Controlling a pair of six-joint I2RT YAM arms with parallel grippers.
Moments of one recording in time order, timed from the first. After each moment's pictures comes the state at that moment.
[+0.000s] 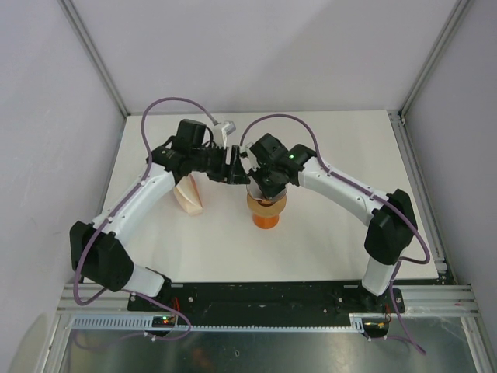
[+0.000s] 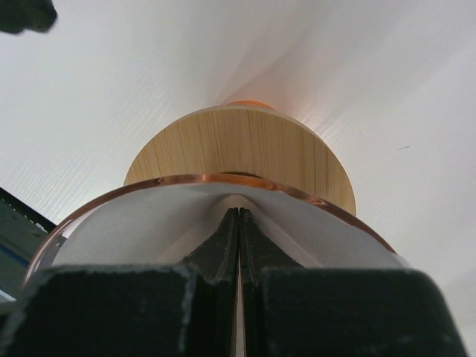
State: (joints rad) left arm -0.42 1.43 1.30 -0.64 0.59 -0.23; right arm 0.81 1.77 1.62 -0.89 -0.02 0.07
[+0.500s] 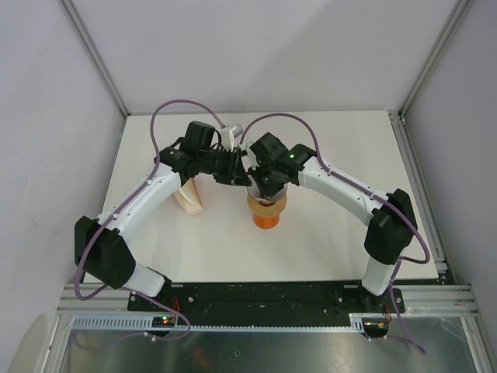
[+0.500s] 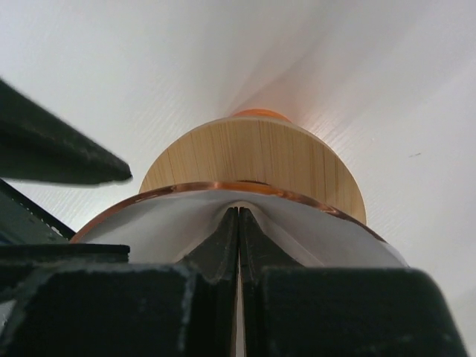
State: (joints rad) left arm -0.47 1.47 1.30 -0.62 0.57 -0.27; right arm 0.81 1.77 1.62 -0.87 -0.05 0.08
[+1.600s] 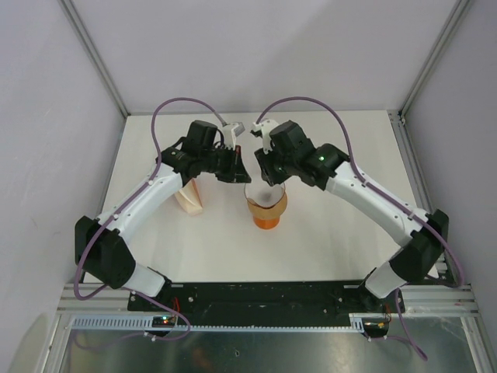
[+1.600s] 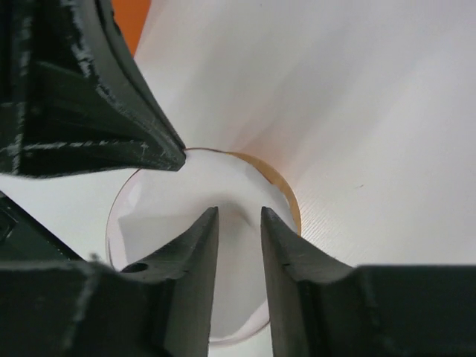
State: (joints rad) left arm -0.49 1.47 1.31 -0.59 0.52 -0.28; right arm 0.79 1.58 1.60 -0.76 0.02 0.10
